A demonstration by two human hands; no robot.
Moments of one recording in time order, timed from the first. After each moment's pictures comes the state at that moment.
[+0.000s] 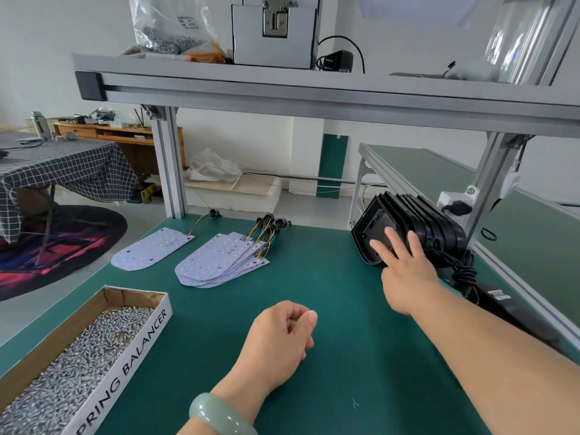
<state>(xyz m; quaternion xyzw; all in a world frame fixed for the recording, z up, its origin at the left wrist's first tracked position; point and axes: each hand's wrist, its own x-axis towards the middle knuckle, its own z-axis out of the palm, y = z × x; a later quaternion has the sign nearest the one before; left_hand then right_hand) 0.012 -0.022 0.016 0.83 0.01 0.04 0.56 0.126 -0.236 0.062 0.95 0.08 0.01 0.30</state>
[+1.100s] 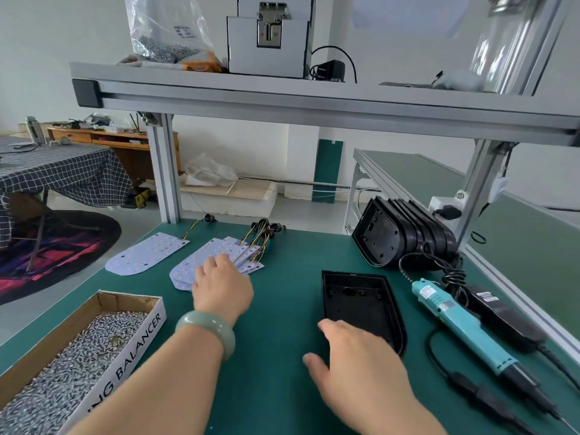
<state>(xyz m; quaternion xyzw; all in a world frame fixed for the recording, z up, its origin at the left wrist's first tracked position) 0.088 0.032 0.039 0.93 0.21 0.11 0.27 -0.025 -0.158 0.058 0.98 0.12 0.06 -0.13</state>
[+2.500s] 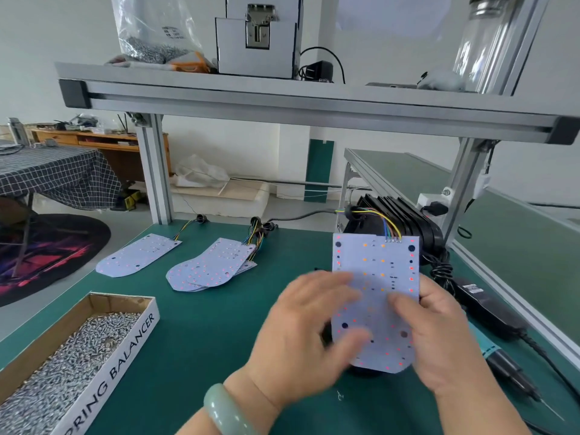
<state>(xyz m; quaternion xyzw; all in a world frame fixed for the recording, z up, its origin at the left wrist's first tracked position) -0.008 -0.051 0.056 0.80 -0.34 0.34 0.37 -0.005 -0.227 0.069 0.66 0.06 0.14 -0.73</state>
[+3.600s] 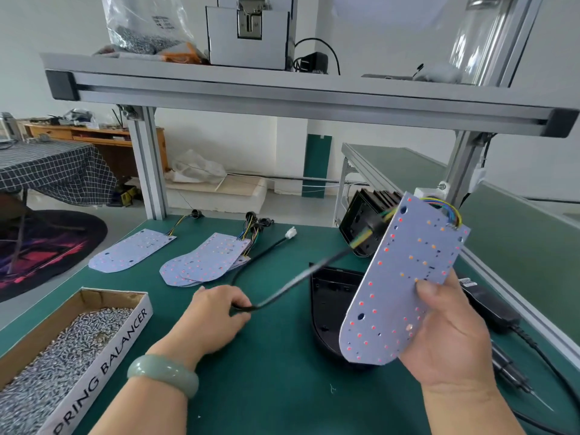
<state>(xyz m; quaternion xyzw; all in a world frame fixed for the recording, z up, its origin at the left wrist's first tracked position) 0.037 0.040 0.028 0.96 -0.06 0.07 0.28 -0.018 -0.219 0.081 0.39 0.18 0.10 -0.90</state>
